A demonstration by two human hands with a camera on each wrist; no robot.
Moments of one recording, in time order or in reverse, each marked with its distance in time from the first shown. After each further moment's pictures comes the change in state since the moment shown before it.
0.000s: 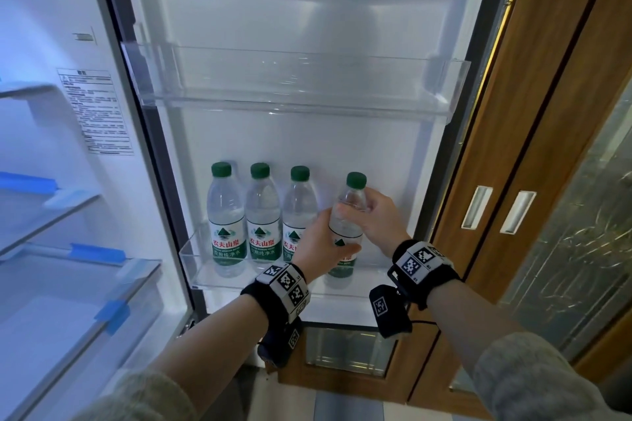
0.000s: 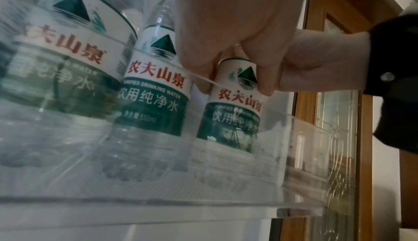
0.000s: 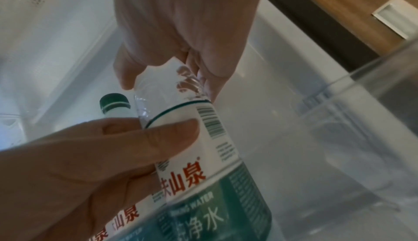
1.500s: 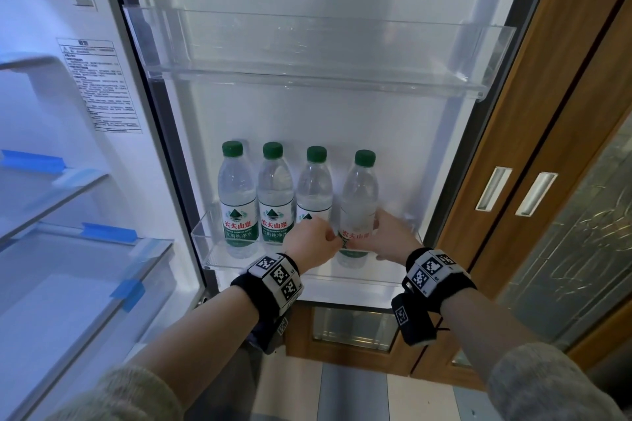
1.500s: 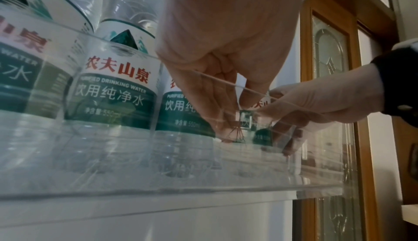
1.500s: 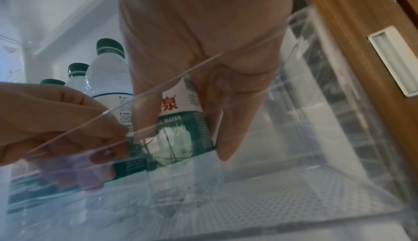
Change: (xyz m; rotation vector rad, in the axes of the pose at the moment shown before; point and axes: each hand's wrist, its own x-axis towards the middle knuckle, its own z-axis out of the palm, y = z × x) left_hand -0.015 -0.027 -0.029 0.471 -0.197 -0.111; right_hand -0.029 0.033 0.006 -0.442 -0.265 0.257
